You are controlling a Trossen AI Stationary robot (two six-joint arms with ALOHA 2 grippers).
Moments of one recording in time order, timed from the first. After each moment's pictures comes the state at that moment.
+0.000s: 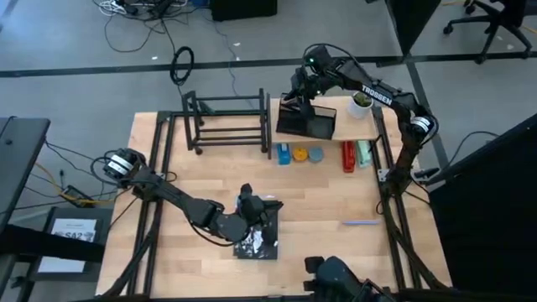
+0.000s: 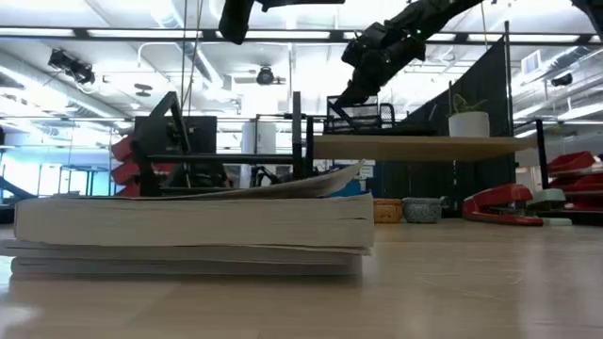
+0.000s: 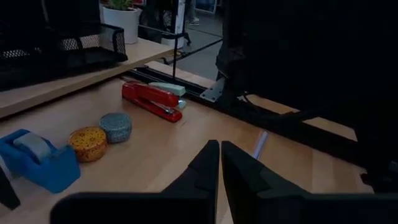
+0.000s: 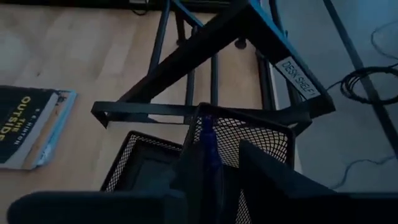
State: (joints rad) left arm -0.48 1.70 1.12 0.32 -0.89 -0.43; right arm -0.76 1.79 1.70 -0.79 -0.57 -0.61
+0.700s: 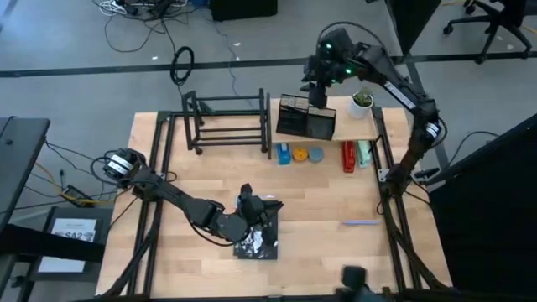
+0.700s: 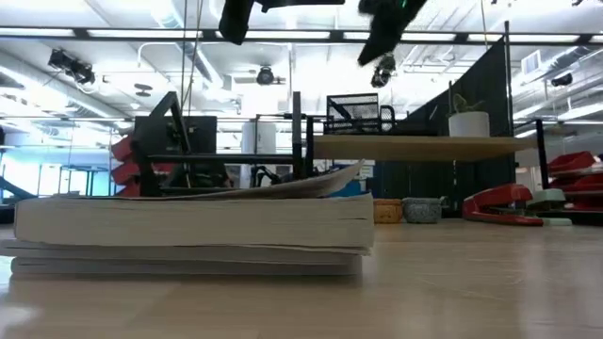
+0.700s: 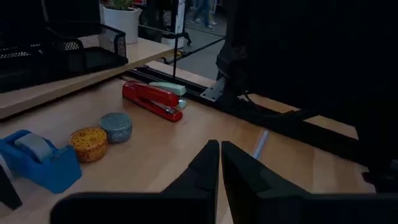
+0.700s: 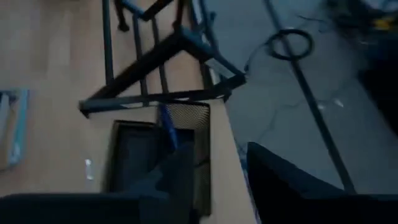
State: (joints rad) left arm -0.48 1.70 1.12 0.32 -0.89 -0.42; right arm -0.65 1.63 2.01 -1.15 -0.15 -0.43
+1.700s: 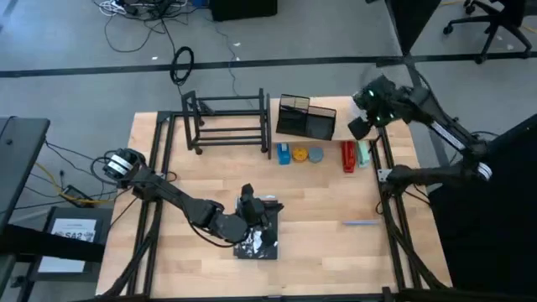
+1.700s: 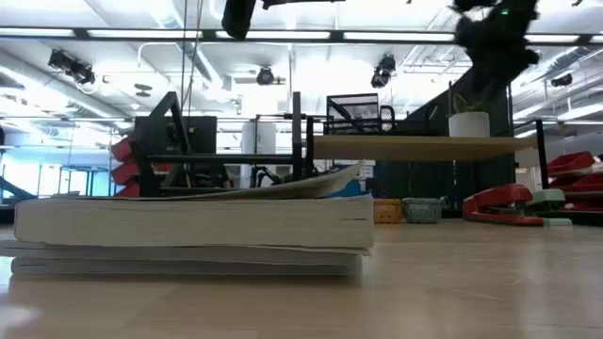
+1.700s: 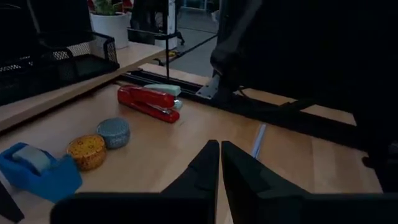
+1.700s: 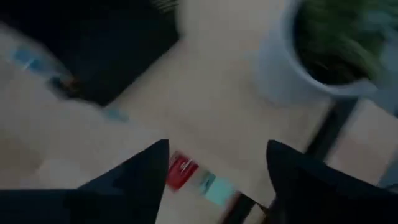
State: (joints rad) left arm -0.49 1.70 1.12 0.32 -0.86 -0.34; right arm -0.70 0.96 1.16 -1.21 0.26 0.30
